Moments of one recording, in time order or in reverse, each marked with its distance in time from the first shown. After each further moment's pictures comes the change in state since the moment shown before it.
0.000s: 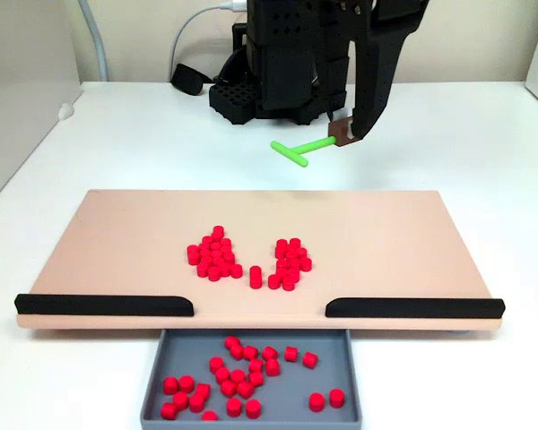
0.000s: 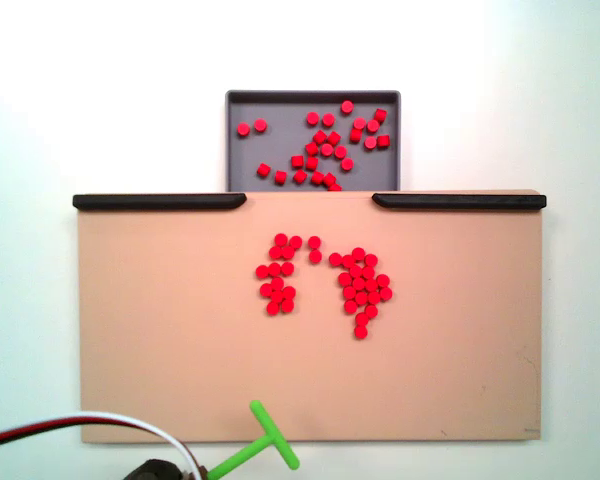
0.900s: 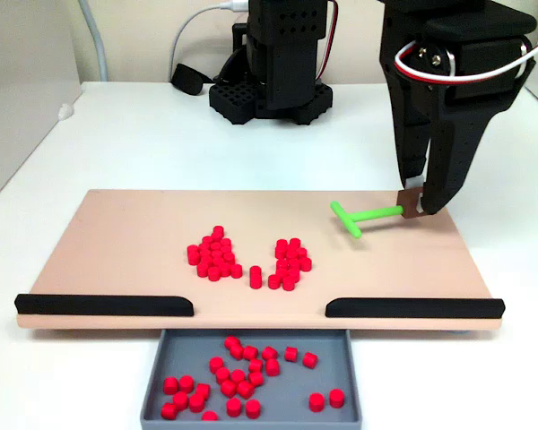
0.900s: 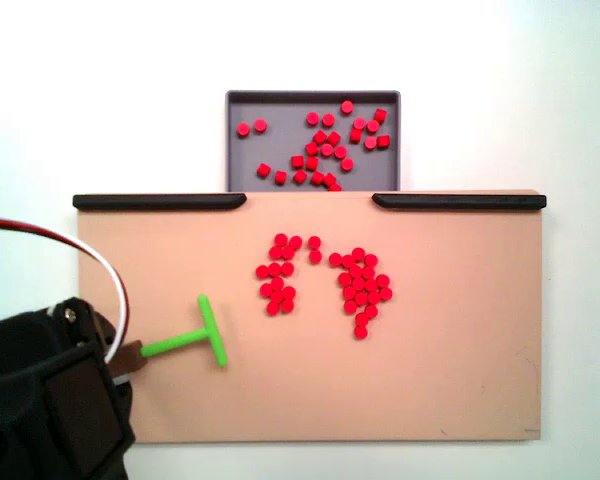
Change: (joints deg) arm -4.6 -31.9 -31.9 0.0 20.4
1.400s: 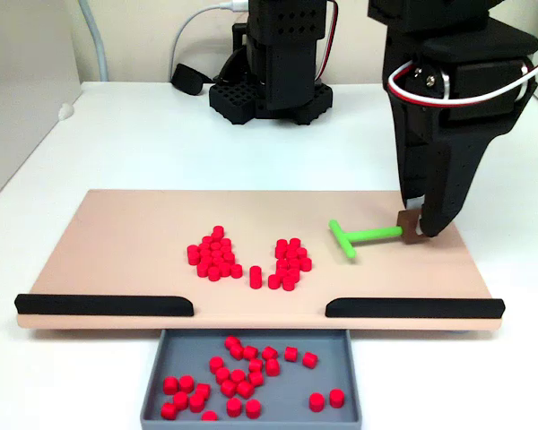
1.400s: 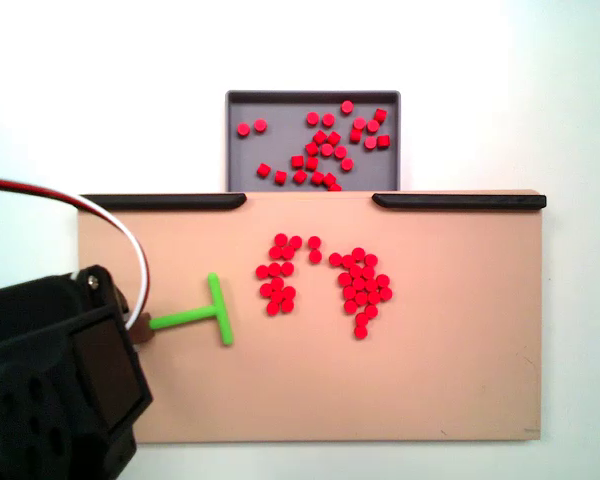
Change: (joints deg) arm 2.0 -4.1 -3.5 -1.3 3.1
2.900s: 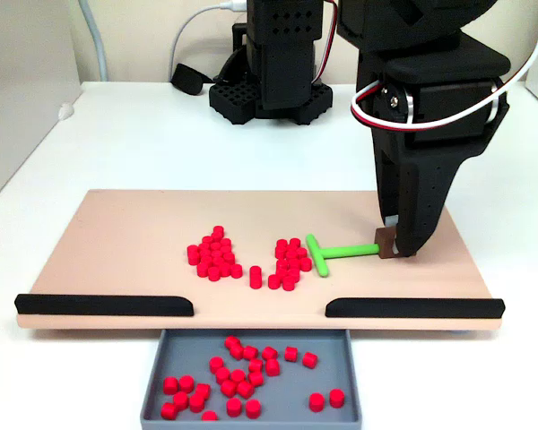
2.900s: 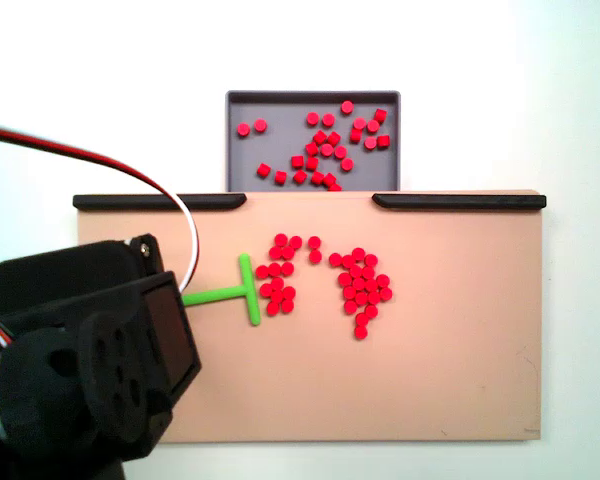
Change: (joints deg) arm 4.3 -4.3 -4.0 0.1 -1.3
